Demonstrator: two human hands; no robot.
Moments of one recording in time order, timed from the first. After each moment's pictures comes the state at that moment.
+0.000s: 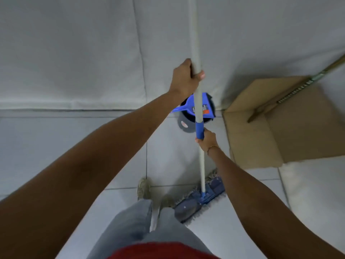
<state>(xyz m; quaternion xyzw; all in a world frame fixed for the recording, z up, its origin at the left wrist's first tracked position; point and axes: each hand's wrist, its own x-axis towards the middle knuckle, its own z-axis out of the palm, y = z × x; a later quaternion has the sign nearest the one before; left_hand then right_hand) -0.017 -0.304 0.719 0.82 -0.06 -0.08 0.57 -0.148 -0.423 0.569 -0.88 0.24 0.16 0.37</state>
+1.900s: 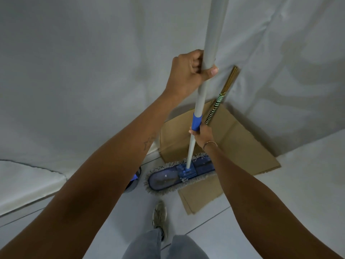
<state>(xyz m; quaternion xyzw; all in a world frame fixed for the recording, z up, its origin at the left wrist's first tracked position) 0.093 -0.886 0.808 0.66 -0.36 -0.11 0.65 -0.009 -0.972 0.620 -0.82 0.36 -0.04 0.44</state>
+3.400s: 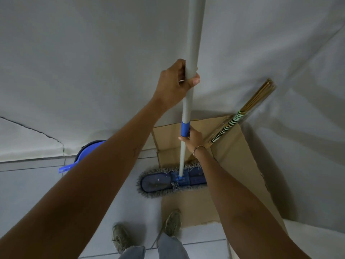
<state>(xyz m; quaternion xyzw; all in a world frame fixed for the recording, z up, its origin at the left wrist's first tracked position) 0.174 -1.029 0.687 0.80 -0.20 -0.06 0.56 0.087 -1.124 0.512 -0.86 0.20 0.12 0.46</state>
